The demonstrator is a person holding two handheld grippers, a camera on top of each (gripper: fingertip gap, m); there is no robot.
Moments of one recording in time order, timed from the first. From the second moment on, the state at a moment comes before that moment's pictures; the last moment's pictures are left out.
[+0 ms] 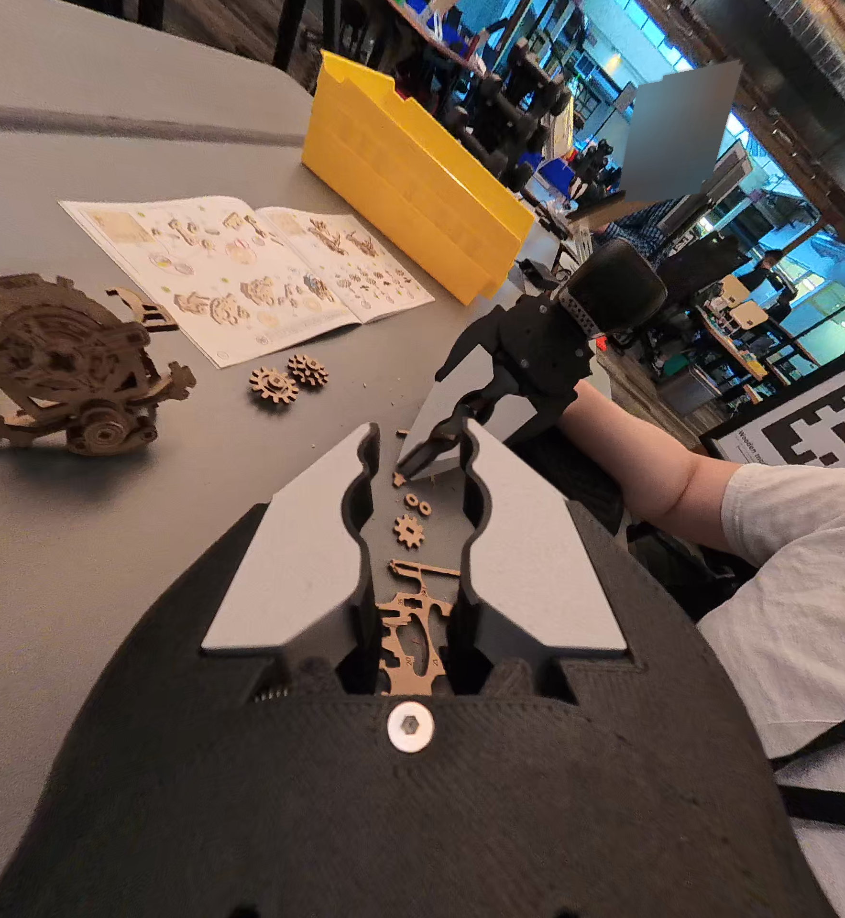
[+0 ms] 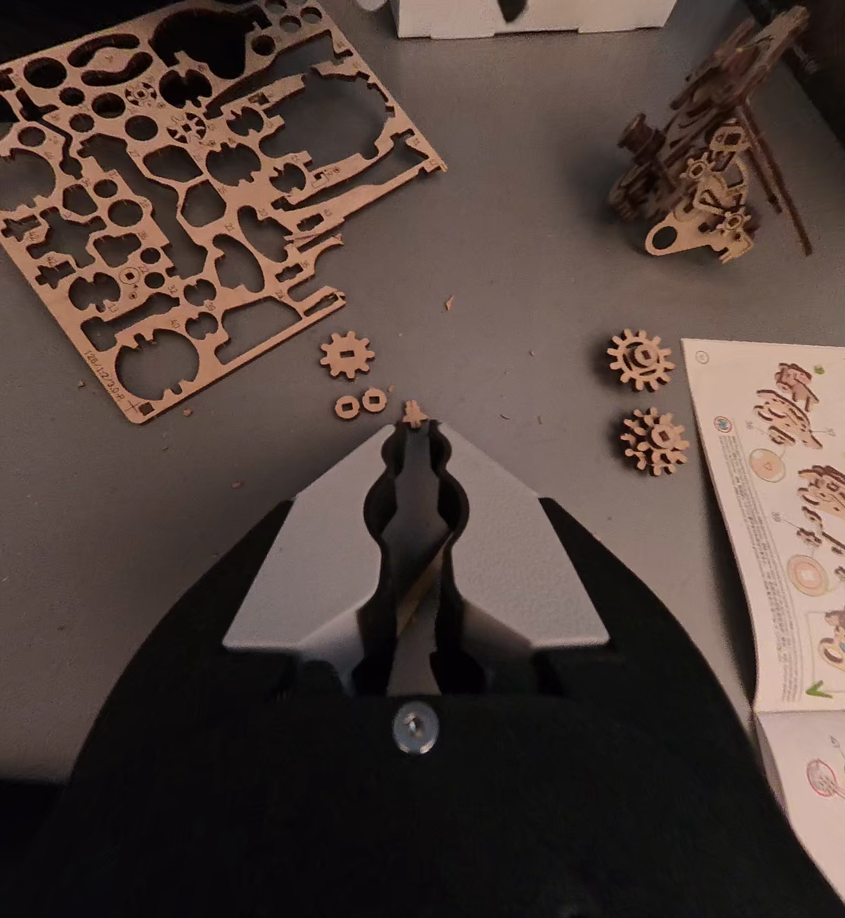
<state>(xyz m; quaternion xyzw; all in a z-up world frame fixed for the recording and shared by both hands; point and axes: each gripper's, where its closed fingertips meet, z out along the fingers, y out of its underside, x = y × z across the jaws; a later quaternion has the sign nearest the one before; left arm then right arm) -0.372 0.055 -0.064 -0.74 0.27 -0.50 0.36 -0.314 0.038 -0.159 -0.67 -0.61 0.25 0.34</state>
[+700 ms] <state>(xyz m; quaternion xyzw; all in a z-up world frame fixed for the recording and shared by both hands) -0.410 0.071 -0.015 -0.63 0.32 -0.28 0.65 -0.127 0.107 0.046 -0.50 -0.22 -0.06 0.83</state>
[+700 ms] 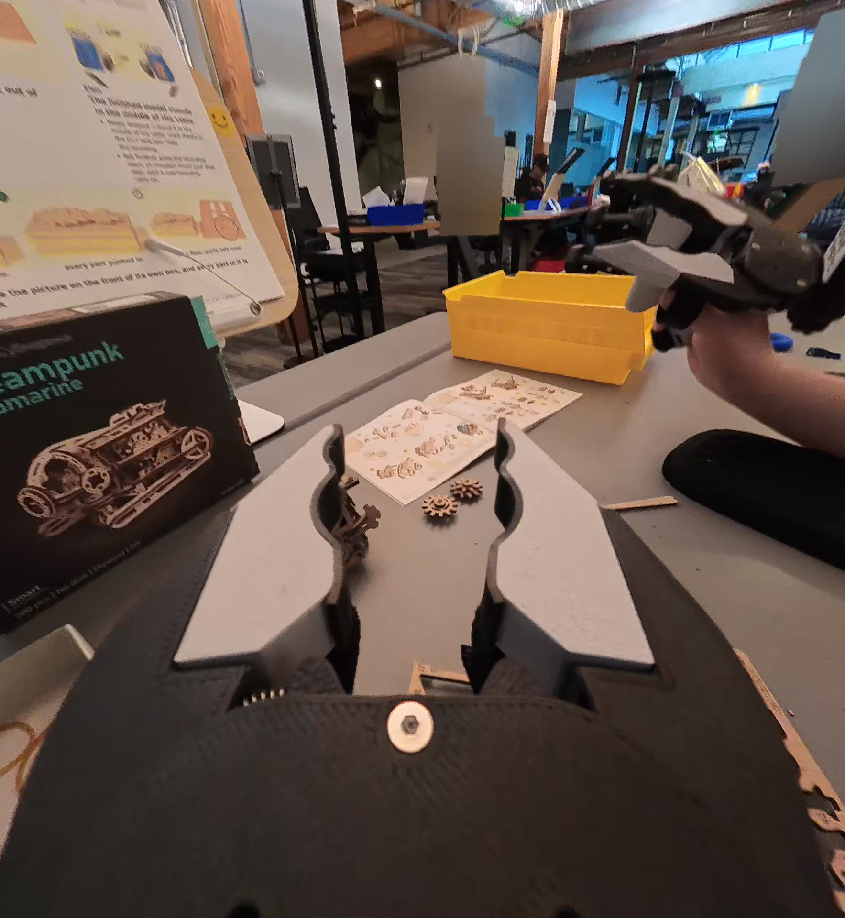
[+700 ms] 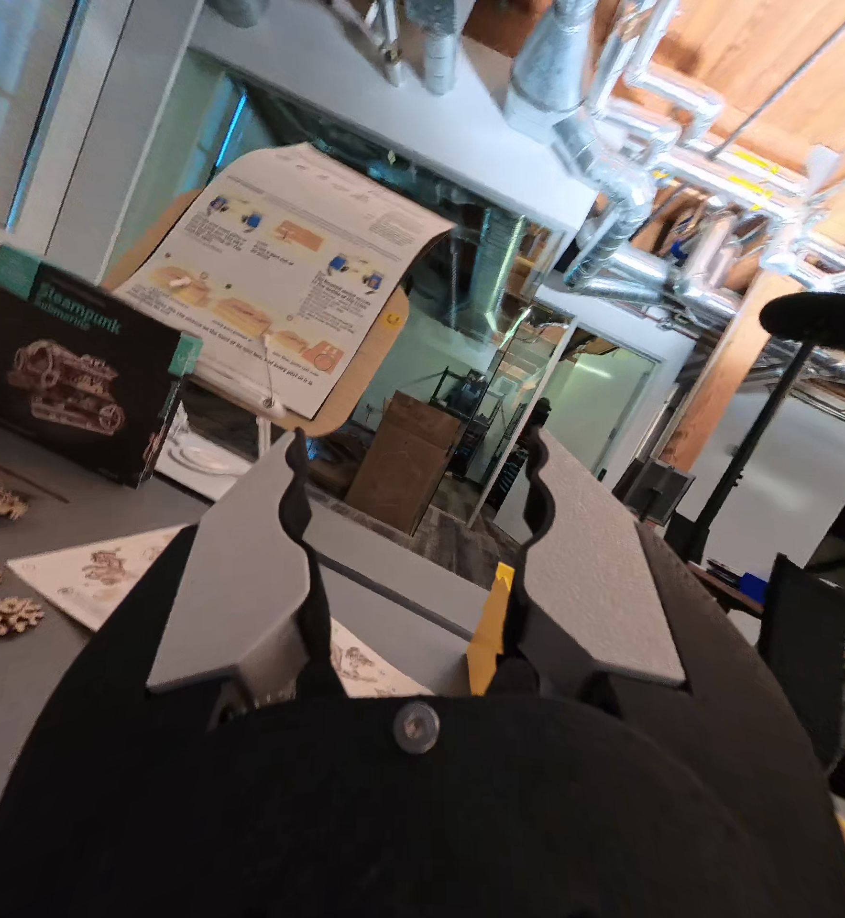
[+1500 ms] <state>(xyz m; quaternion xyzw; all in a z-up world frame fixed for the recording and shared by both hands) -0.400 0.051 -0.014 -0.61 0.32 -0.33 0.64 -0.093 0.091 0.036 -0.49 -0.17 -0.11 0.85</state>
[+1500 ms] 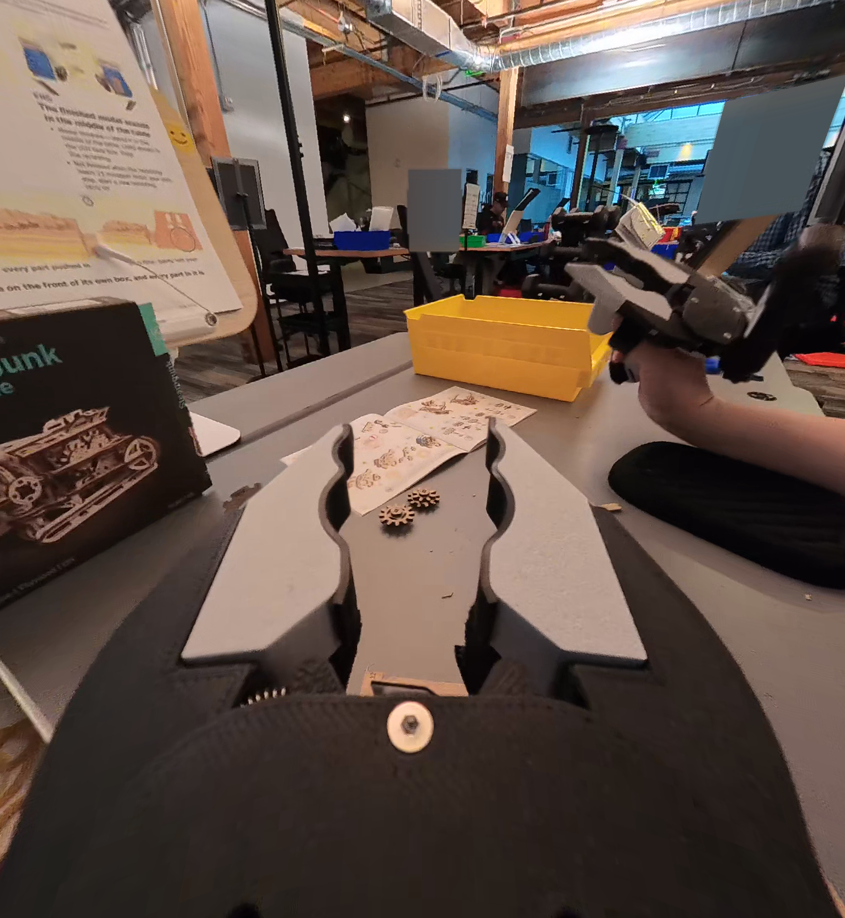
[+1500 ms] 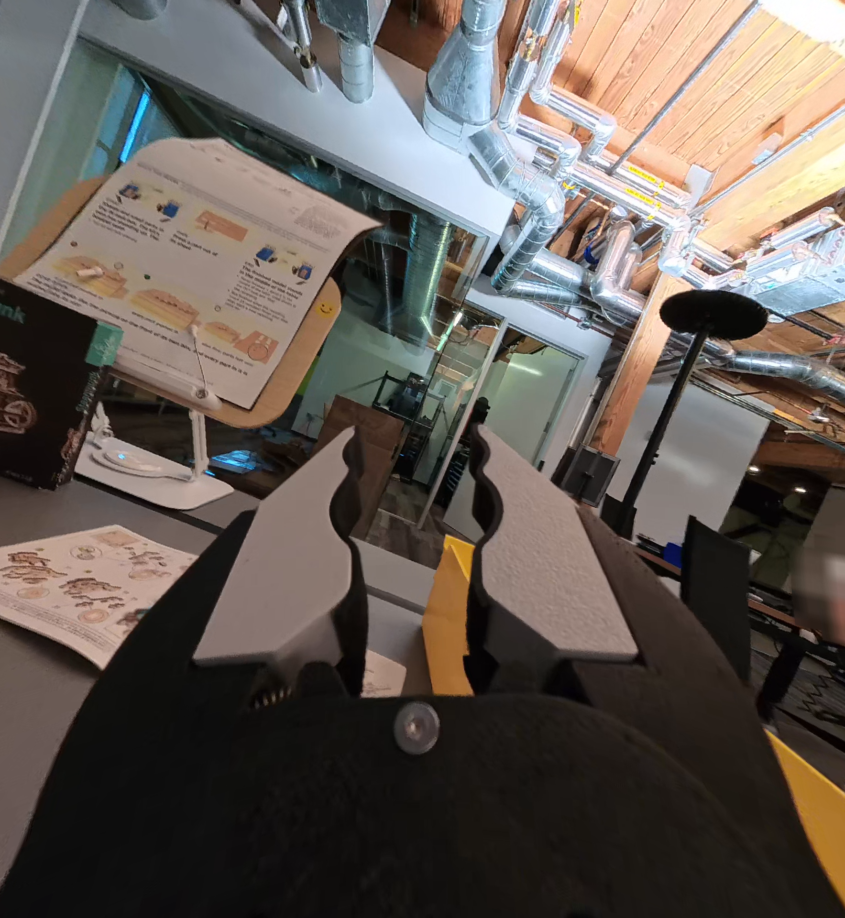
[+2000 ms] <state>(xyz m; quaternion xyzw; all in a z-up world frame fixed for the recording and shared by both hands) -0.360 0.006 -0.070 -0.71 0.49 -0.26 0.43 -0.213 0.058 0.013 -0.49 -0.49 0.21 0.69</state>
